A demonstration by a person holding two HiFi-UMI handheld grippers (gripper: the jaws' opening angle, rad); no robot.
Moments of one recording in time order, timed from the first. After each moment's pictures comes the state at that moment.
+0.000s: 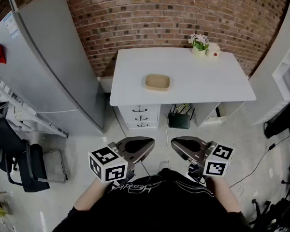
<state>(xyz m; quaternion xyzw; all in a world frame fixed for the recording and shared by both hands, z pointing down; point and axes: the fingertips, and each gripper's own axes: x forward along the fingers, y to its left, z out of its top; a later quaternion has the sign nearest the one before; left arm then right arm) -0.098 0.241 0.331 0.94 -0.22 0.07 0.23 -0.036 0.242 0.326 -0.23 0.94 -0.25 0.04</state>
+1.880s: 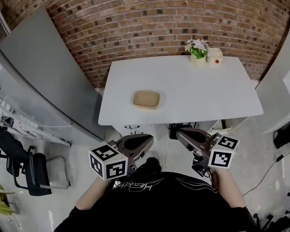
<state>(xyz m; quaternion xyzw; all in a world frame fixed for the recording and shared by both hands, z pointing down) 0.016 0.097 0.334 0.92 -0.28 0.10 0.24 0.102 0.081 0.323 -0.22 0.93 -0.28 0.09</state>
